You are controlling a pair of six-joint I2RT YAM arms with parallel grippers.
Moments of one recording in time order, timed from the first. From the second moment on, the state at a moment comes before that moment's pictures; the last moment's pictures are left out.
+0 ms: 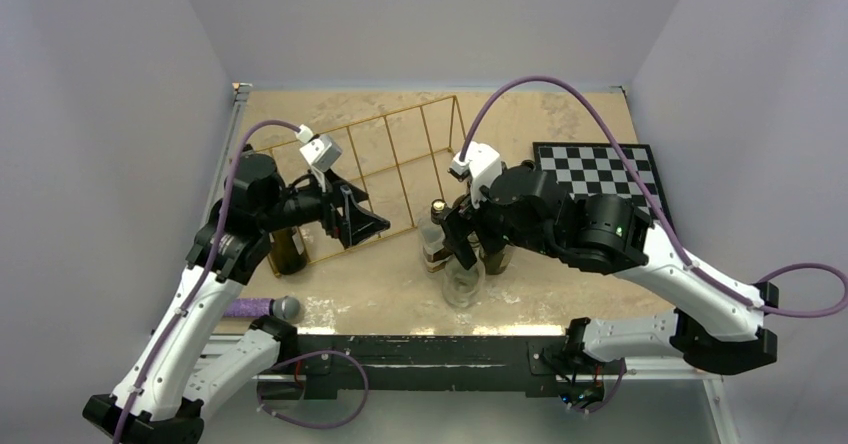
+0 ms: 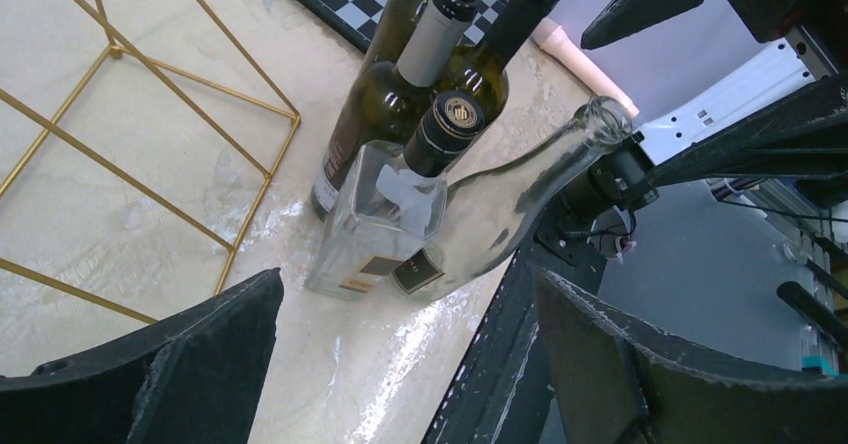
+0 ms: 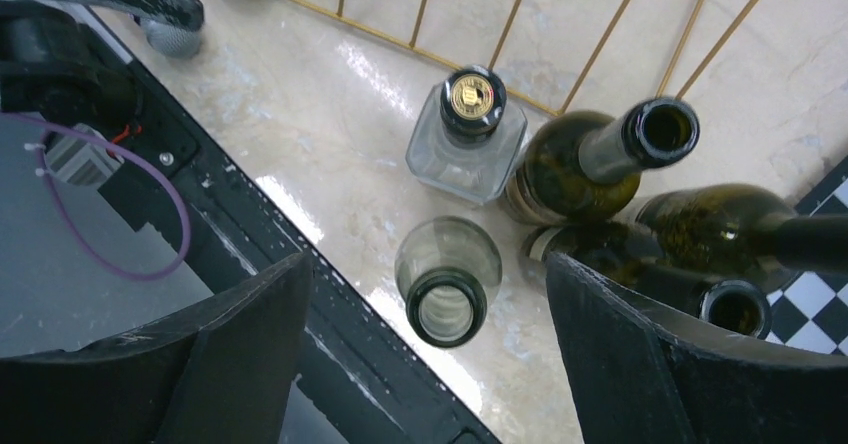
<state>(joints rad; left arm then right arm) -0.38 0.83 1.02 -0.48 0.71 -0.22 1.16 1.18 1.60 -1.06 0.30 0.26</state>
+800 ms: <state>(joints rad) -0.38 0.77 0.94 -0.46 0.68 -0.17 1.16 1.17 1.40 -1.07 0.31 0.34</state>
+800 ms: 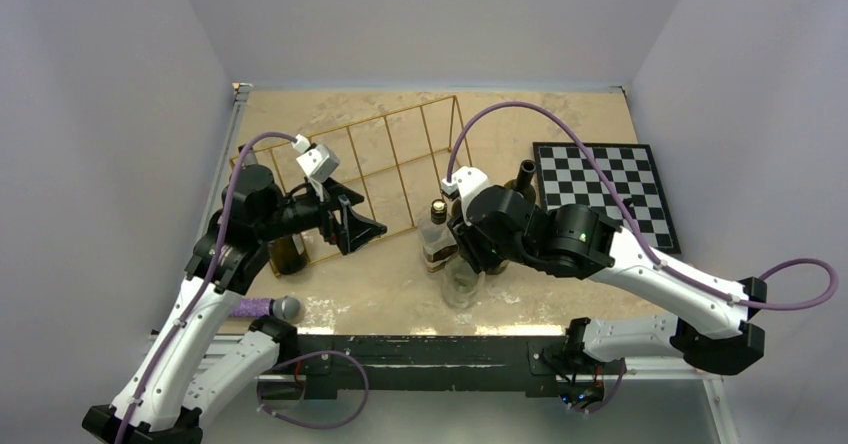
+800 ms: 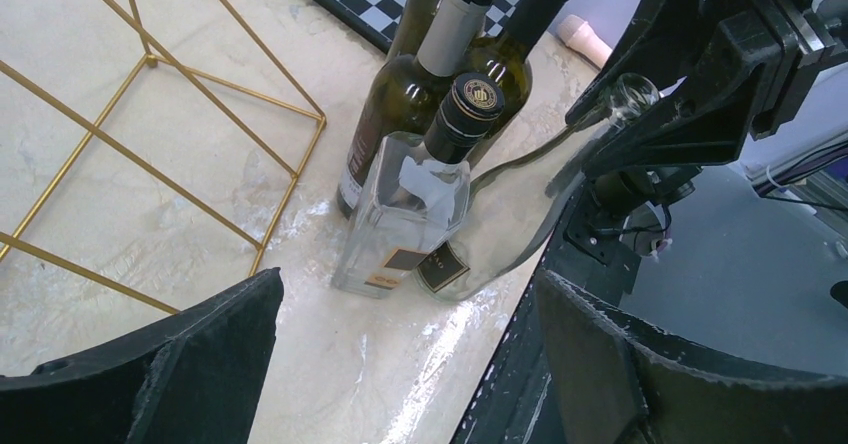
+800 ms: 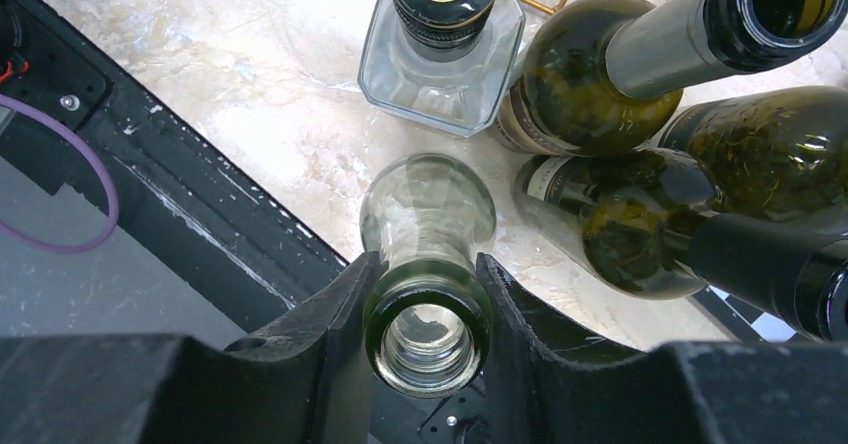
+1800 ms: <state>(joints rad) -0.45 0.76 0.84 -0.21 1.12 -0.35 1.18 1.36 1.98 -1.15 -0.24 0.22</state>
